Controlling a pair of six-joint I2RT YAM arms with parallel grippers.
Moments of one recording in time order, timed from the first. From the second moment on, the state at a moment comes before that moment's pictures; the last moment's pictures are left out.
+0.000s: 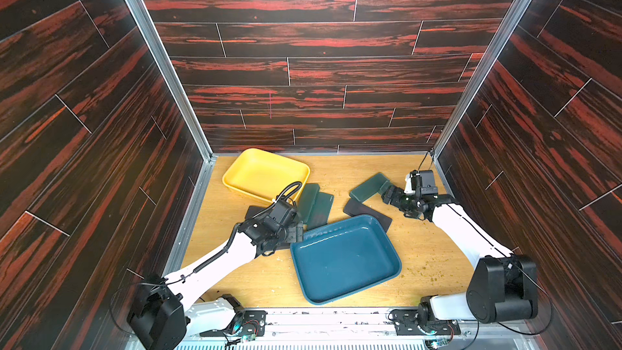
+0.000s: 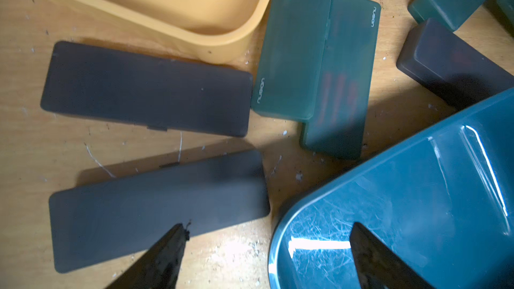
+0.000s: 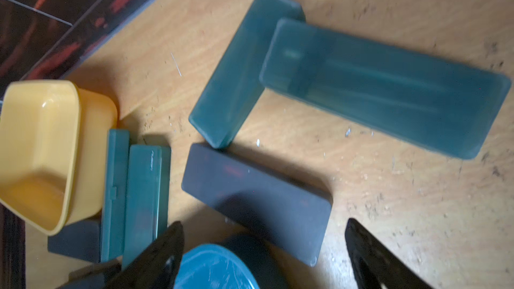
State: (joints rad) left arm -0.67 1.21 0.86 -0.63 -0.18 -0.60; right arm 0.15 1.40 1.01 -0.52 -0.13 0.51
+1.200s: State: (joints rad) left arm -0.71 1.67 1.08 -0.52 -0.10 -0.58; right arm 0.29 1.50 0.86 -0.47 -0.05 0.43
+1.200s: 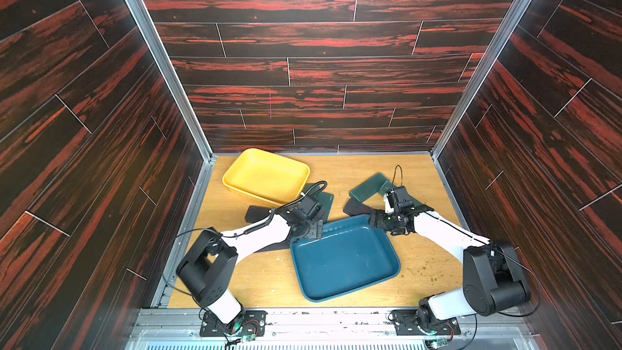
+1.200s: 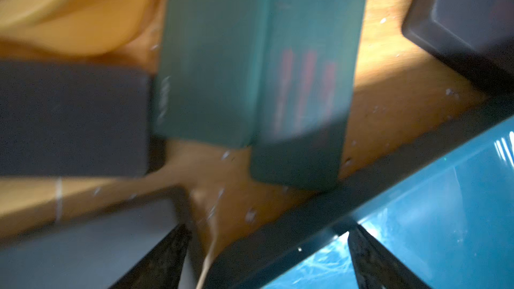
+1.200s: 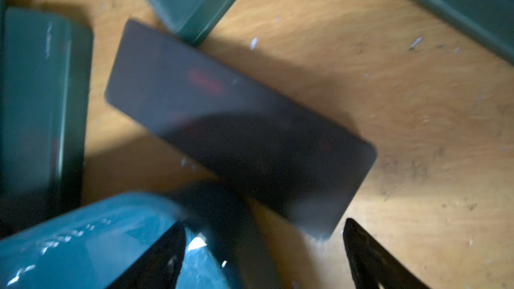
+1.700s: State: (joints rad) left arm -0.71 1.99 1.47 -0.55 -0.11 -0.45; right arm 0.06 1.54 0.86 -0.33 -0.05 0.48
